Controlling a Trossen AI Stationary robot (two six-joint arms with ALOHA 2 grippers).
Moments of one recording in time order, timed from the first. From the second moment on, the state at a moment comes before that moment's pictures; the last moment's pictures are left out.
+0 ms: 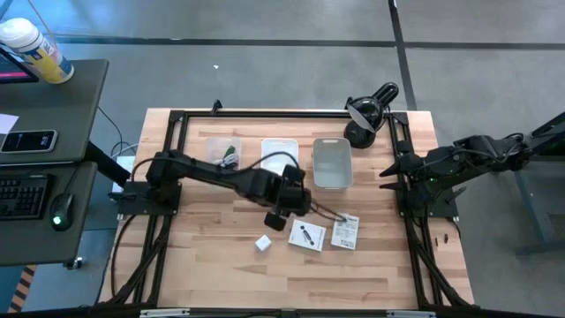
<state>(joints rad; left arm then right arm) -0.07 2.01 1.90 -1.07 -0.34 0.33 0.30 0.62 1.00 -1.03 0.20 0.27</state>
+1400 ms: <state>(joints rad) 0.28 2.07 1.87 -1.03 -0.31 0.52 0.30 0.62 1.00 -1.03 0.24 0.27</state>
